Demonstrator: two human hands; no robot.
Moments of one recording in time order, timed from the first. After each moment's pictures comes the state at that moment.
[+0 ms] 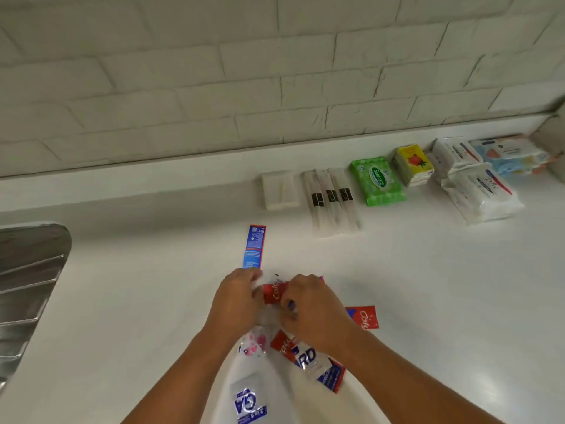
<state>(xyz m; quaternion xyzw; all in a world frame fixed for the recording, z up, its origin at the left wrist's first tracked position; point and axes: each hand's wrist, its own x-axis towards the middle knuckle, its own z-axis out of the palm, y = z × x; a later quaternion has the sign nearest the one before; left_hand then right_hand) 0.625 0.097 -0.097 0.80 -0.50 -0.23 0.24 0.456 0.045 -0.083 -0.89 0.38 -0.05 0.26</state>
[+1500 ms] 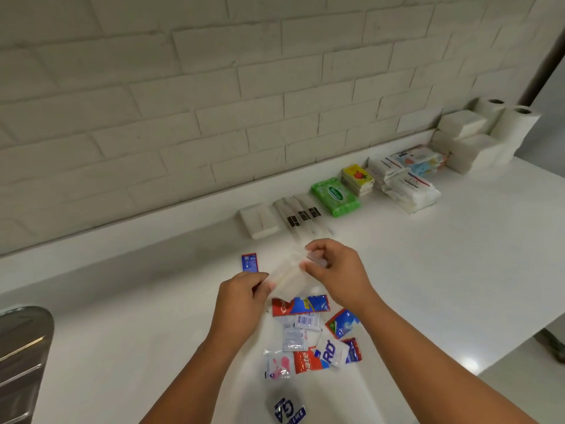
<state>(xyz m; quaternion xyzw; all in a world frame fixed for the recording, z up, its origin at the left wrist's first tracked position) 0.654 0.108 -0.031 0.67 -0.64 -0.19 0.33 0.451 0.059 -0.013 -0.60 0.53 -0.41 0.43</state>
